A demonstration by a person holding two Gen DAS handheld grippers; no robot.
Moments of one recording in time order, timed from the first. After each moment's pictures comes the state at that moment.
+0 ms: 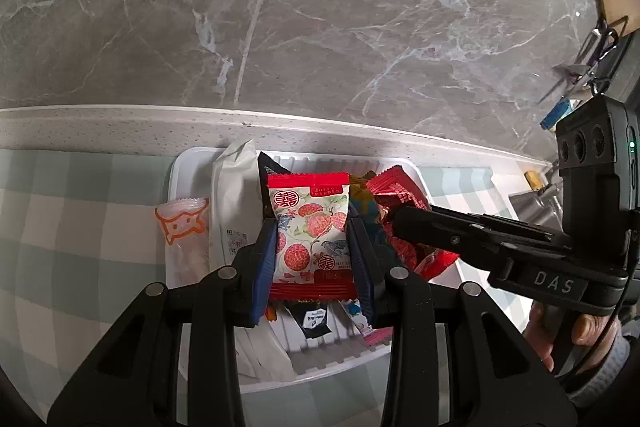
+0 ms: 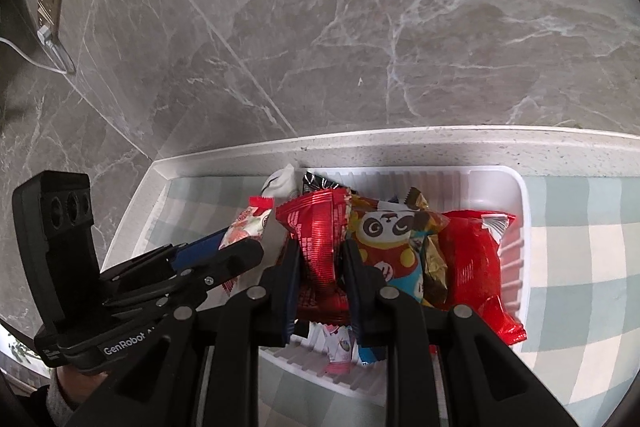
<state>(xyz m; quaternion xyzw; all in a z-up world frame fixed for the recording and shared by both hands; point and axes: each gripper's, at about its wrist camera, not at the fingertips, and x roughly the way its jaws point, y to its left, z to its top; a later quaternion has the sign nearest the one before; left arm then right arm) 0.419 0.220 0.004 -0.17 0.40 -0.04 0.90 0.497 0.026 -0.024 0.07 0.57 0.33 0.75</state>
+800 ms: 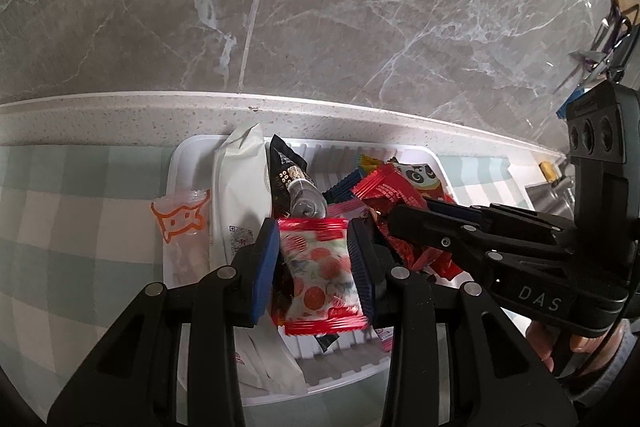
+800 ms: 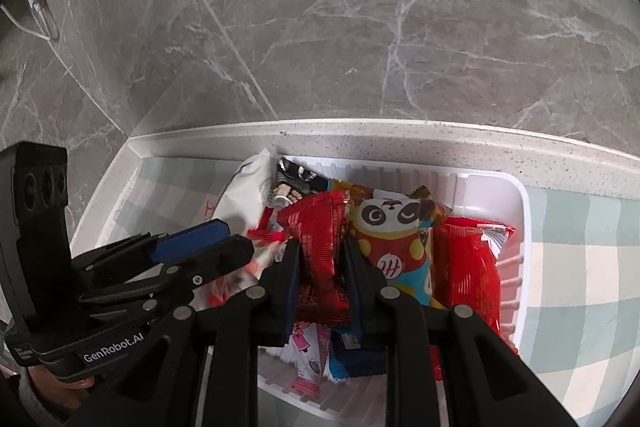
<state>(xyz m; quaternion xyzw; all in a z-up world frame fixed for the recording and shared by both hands) 0.439 0.209 -0.020 -0.16 0.42 -0.02 0.89 0.498 0.045 -0.042 0.01 0.57 0.32 0.75</state>
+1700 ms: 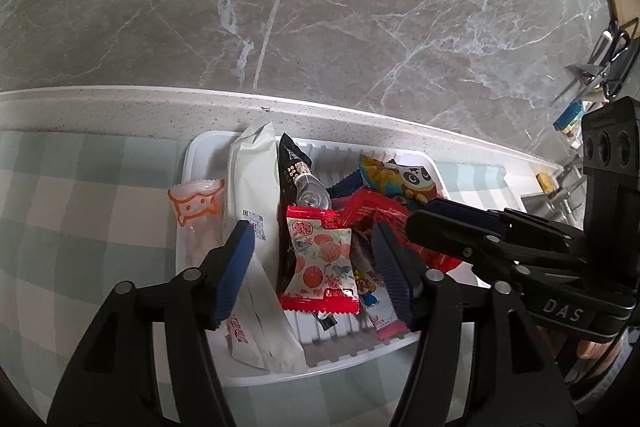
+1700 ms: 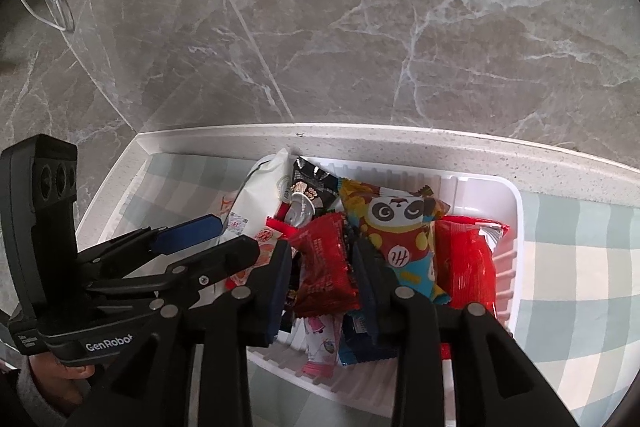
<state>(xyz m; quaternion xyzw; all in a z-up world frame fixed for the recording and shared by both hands) 0.415 0.218 -0.012 -0.18 0.41 -0.01 0.90 0.483 0.042 -0.022 0.00 0.56 0.33 0.76</state>
